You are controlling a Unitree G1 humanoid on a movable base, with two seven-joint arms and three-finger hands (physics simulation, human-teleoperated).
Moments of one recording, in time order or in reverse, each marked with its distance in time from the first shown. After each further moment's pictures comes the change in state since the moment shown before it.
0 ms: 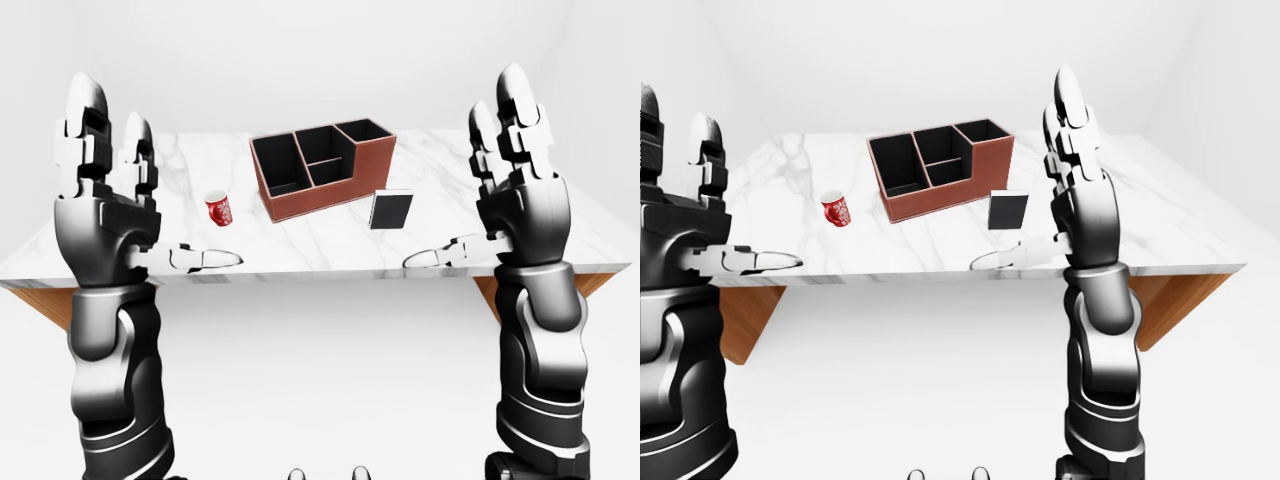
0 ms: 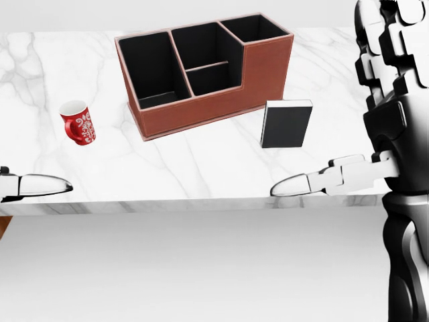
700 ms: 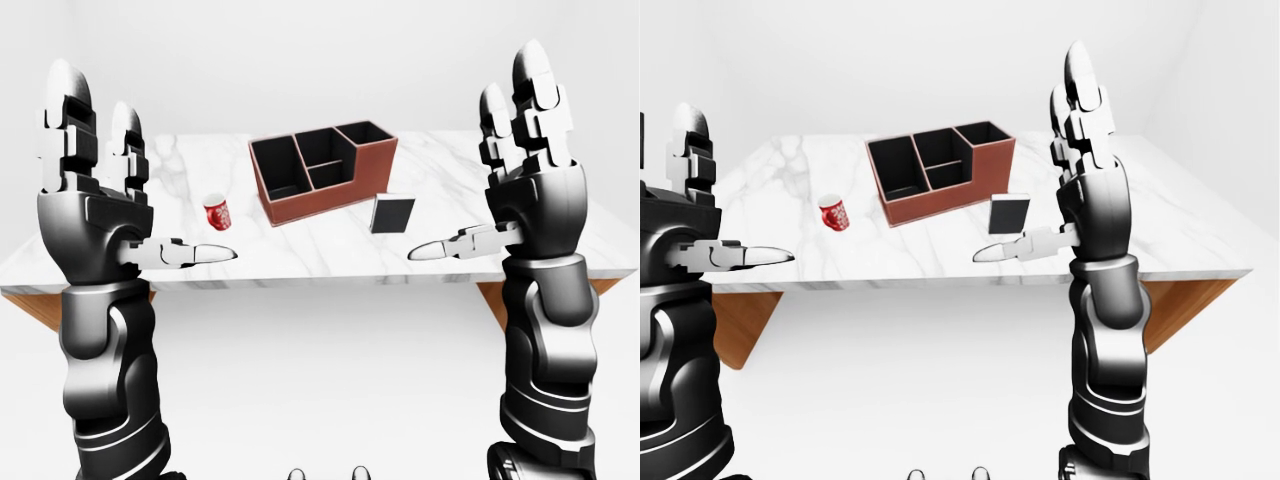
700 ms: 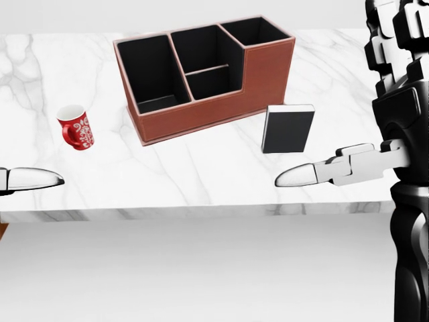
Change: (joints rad) left arm -0.020 0.020 0.013 -0.007 -0.032 0.000 0.021; right arm -0.044 -0.028 -0.016 -0.003 0.023 0.000 -0.006
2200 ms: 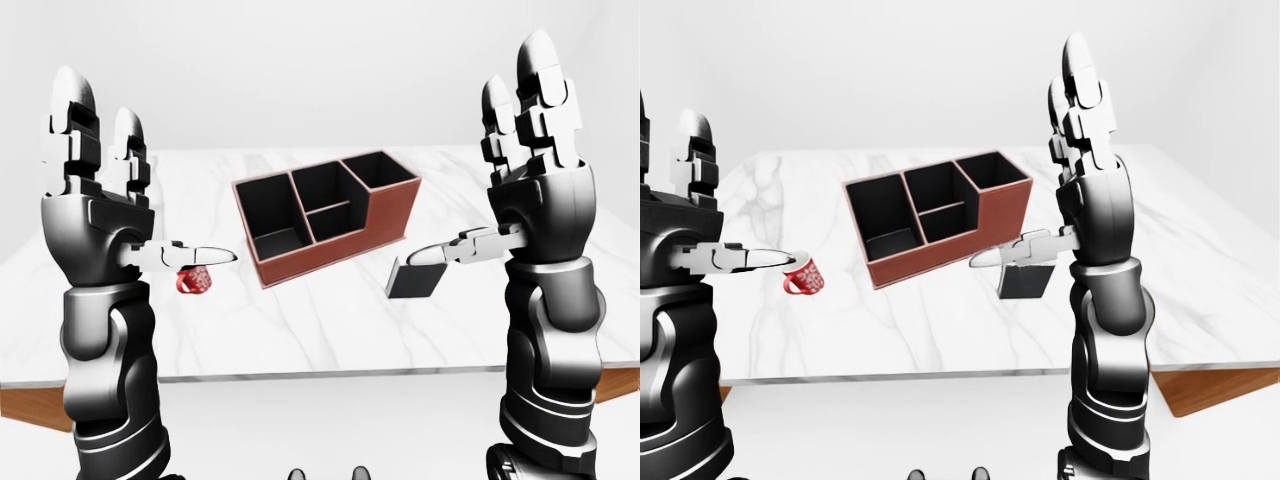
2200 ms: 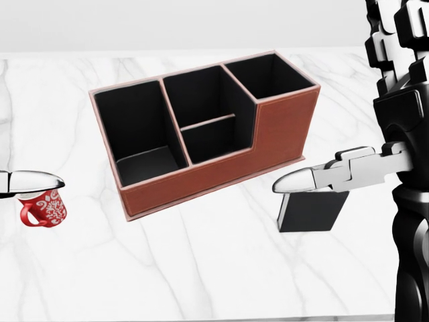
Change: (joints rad) left arm 0.012 -0.002 0.003 0.007 0.003 0.000 -0.008; right arm 0.006 0.006 0.006 -0.046 -0.019 0.000 0.014
